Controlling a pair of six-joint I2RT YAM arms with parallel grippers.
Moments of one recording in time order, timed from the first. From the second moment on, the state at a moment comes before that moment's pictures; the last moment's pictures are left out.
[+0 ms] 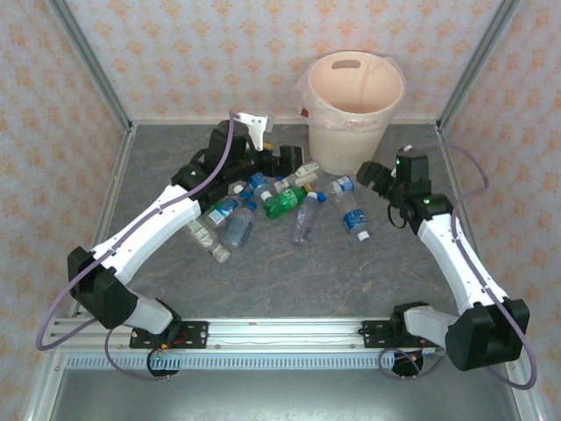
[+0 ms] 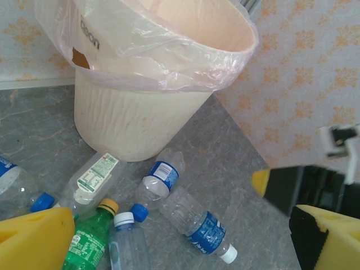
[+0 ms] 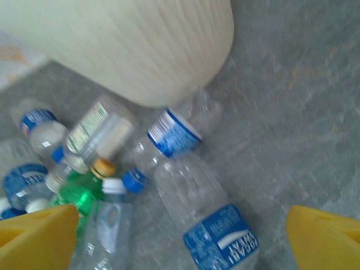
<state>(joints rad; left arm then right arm) -0.56 1.46 1.42 -0.33 0.16 -0.43 0.17 1.14 0.90 -0.50 -0.02 0.56</state>
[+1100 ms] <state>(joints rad) -0.58 1.46 1.44 -0.40 0.10 -0.42 0.35 1.55 0.81 -0.35 0.02 0.48</state>
